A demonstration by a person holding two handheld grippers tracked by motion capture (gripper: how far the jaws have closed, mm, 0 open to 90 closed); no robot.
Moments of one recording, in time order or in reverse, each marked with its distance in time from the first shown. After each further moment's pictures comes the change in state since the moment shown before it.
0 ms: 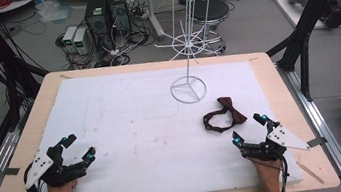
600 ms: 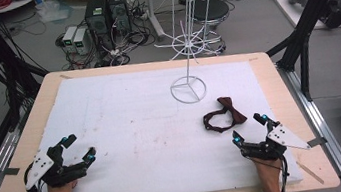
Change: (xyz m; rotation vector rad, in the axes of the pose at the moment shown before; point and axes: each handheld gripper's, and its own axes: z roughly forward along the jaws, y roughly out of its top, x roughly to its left) left arm -0.001 0.000 0.000 -0.004 -0.001 0.013; right arm 0.000 0.001 0.001 0.013 -0.002 0.013
